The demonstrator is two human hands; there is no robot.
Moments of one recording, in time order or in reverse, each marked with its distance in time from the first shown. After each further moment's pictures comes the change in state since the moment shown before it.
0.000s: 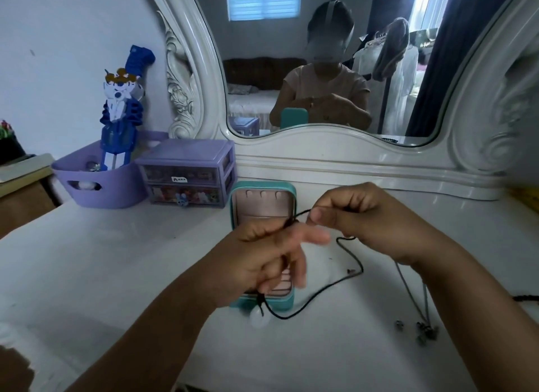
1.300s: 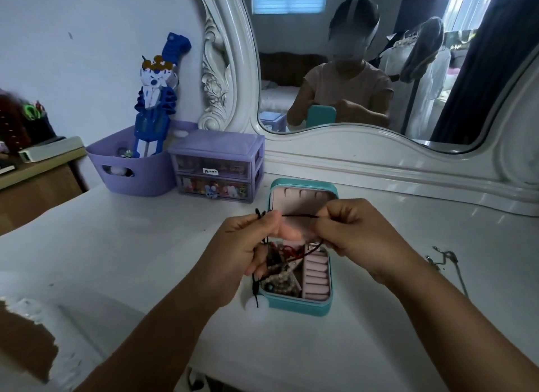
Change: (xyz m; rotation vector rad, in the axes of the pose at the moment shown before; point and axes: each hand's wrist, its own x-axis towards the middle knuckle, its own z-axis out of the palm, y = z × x) left_hand -0.028 -0.011 -0.037 -0.022 0.512 -0.126; right_hand 0.033 0.006 0.063 -0.034 0.148 0.183
